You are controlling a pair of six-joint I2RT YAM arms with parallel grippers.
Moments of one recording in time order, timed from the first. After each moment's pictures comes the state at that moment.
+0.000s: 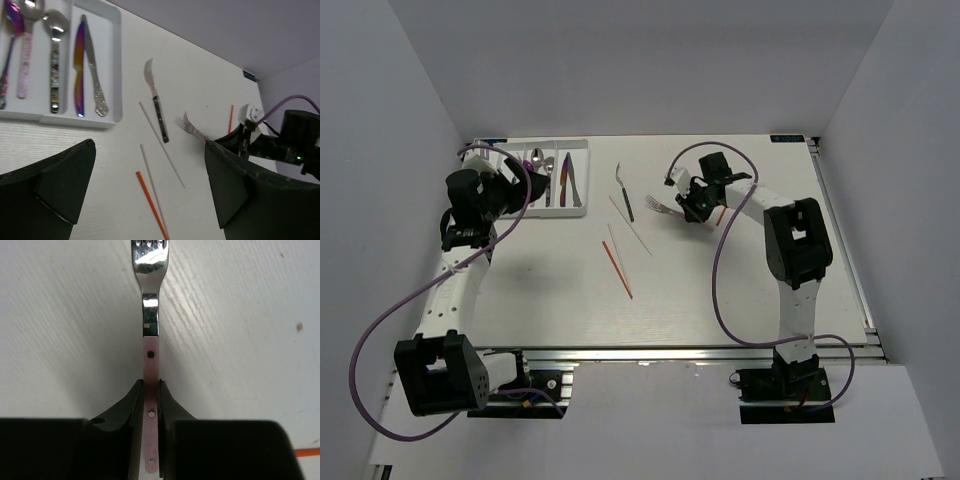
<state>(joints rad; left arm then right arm) 0.11 1.19 0.94 -0.04 0.37 -0.52 0.36 2.10 1.52 -0.45 -0.37 -0.73</state>
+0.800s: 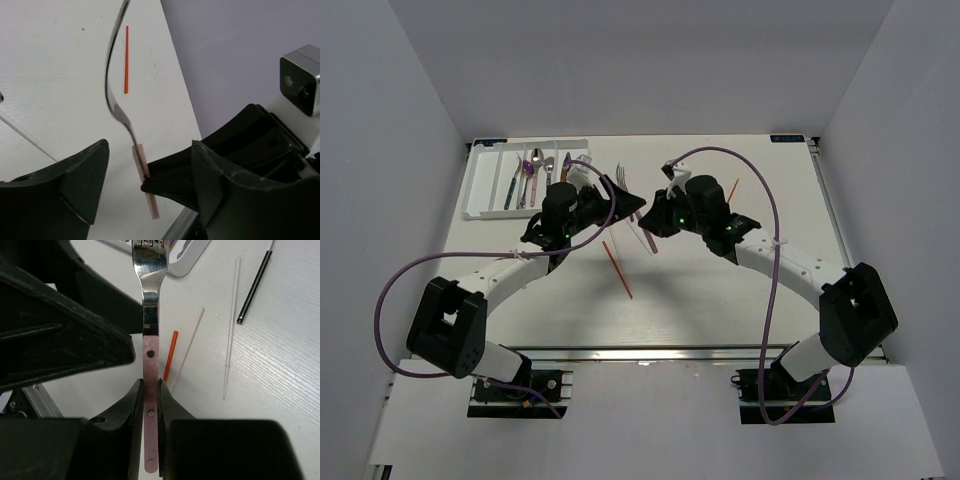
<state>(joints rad) -0.46 1.43 0.85 0.39 0.33 -0.87 0.69 1.50 1.07 0.03 -0.26 0.35</state>
